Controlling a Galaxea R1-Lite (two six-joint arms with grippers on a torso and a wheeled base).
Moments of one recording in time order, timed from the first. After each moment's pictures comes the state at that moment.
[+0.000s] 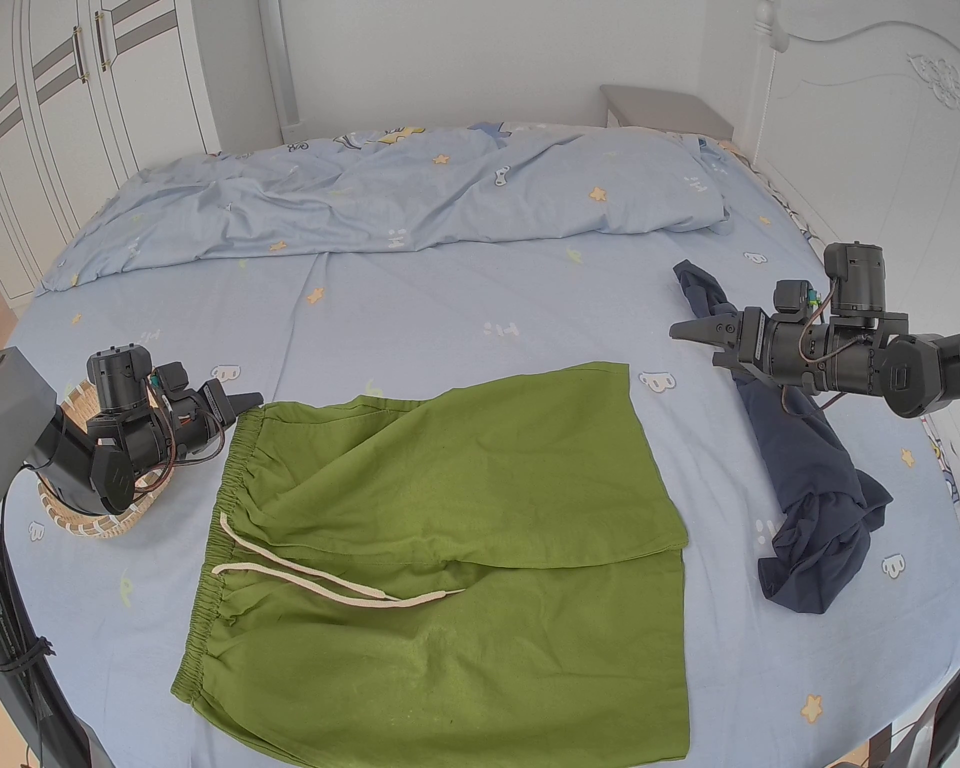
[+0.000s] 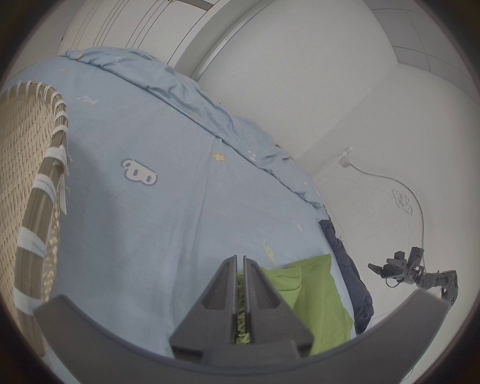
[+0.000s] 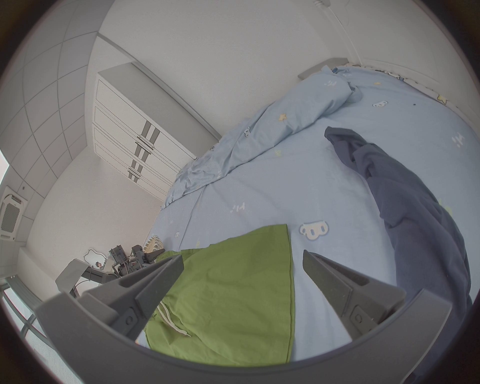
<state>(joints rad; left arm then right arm) 0.12 2.09 -0.98 -0.85 -0.57 -0.49 0.15 1.88 -1.24 -0.23 0.51 0.36</state>
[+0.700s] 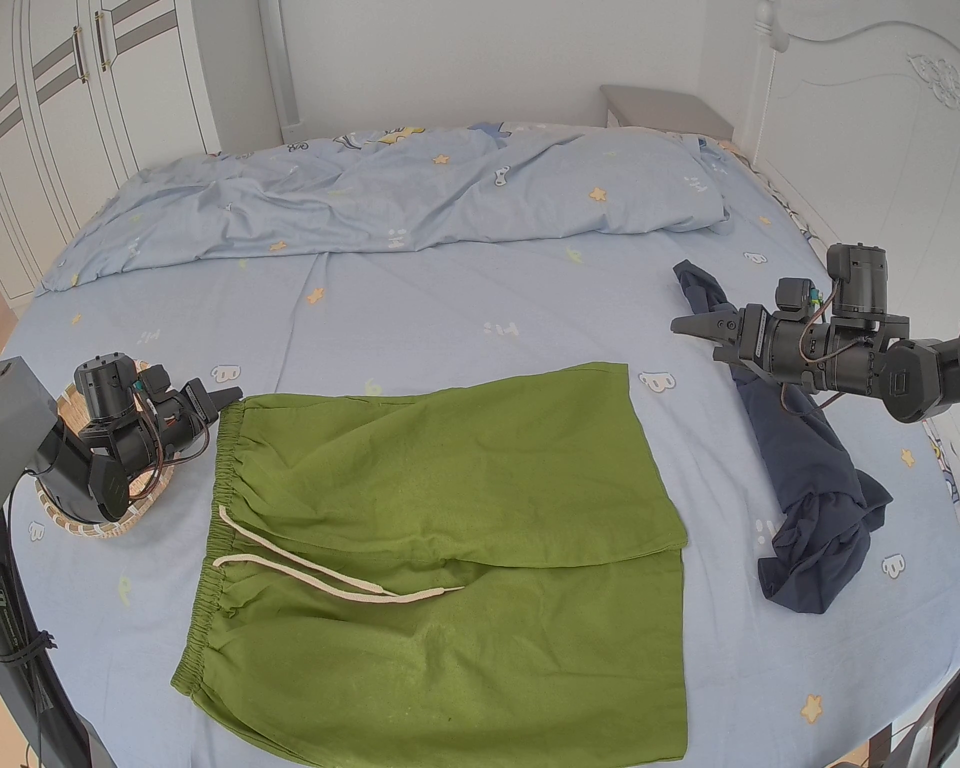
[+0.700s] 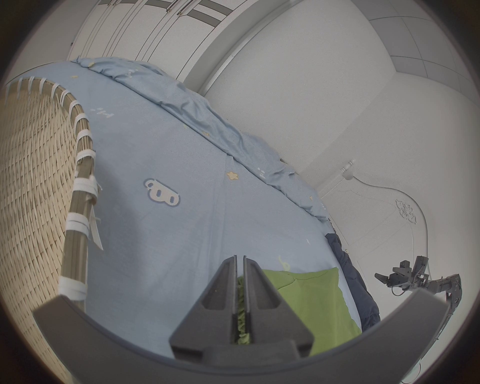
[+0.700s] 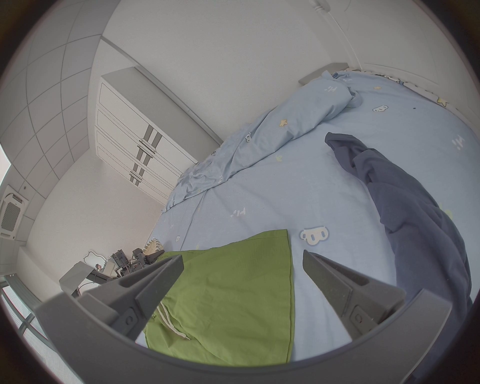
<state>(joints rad) 0.18 2.14 -0.97 -0.99 -0.56 -0.53 0.14 1.88 -1.22 -0.30 0.51 0.38</state>
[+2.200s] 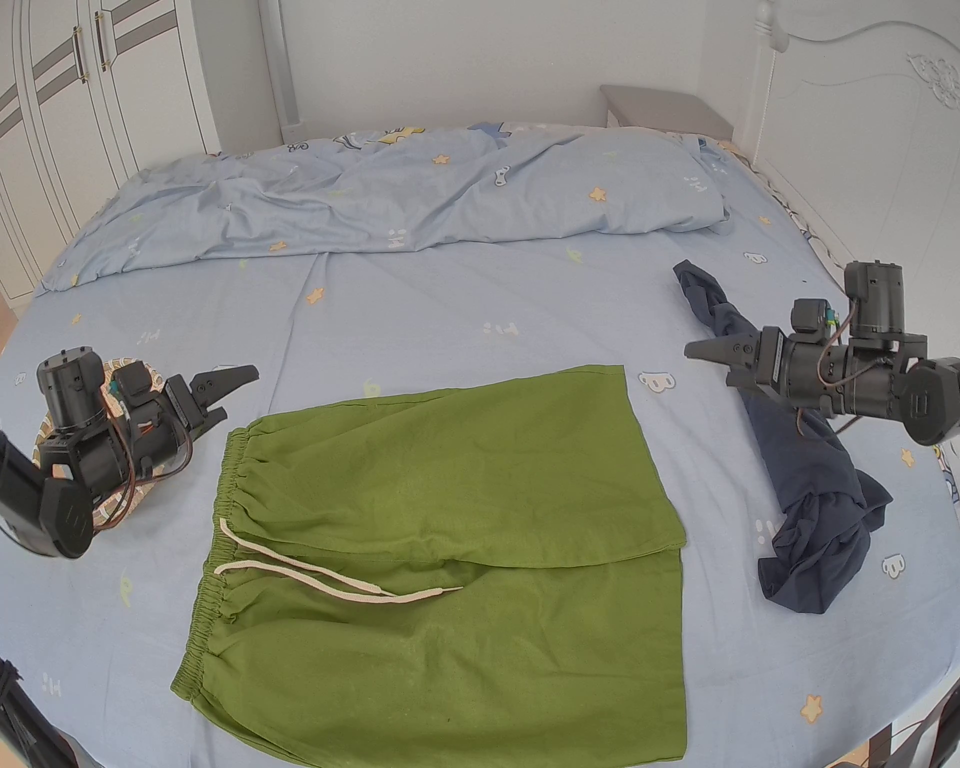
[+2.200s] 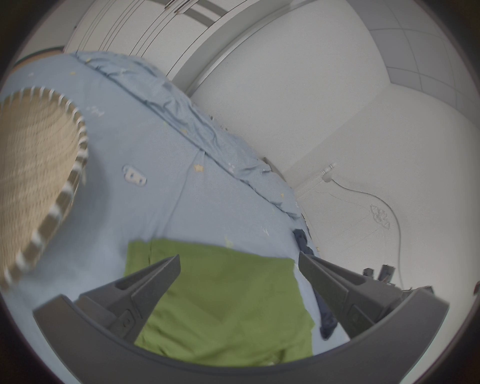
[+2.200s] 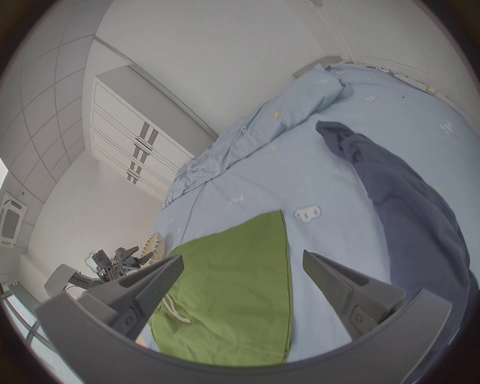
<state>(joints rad) 0.11 1.84 -0.70 -0.99 -0.58 -0.63 0.14 1.80 -1.10 -0.29 0.51 0.38</state>
